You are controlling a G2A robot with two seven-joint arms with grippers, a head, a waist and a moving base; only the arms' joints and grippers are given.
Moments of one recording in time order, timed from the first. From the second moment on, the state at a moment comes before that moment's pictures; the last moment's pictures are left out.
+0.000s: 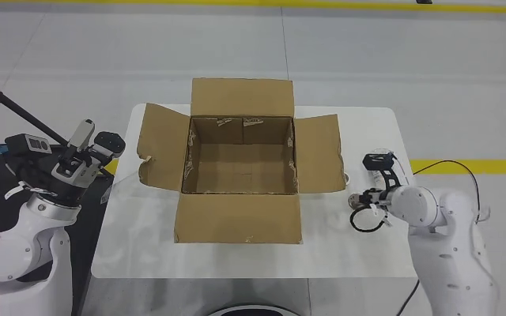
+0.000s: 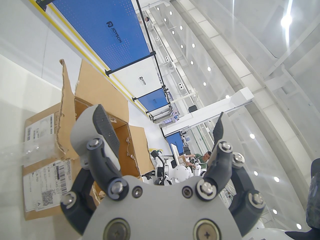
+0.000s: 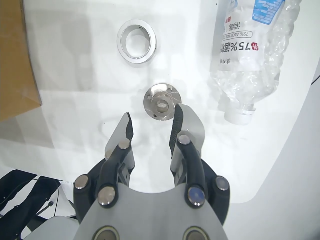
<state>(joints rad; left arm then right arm) 1.53 -1.23 -2.00 -2.01 -0.33 -0.12 -0.61 -1.10 -1.14 1.48 -1.73 -1.05 0.09 1.44</state>
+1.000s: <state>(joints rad) 1.53 -1.23 -2.00 -2.01 -0.33 -0.12 -0.61 -1.02 -1.14 1.36 -1.61 -1.12 0.16 1.46</state>
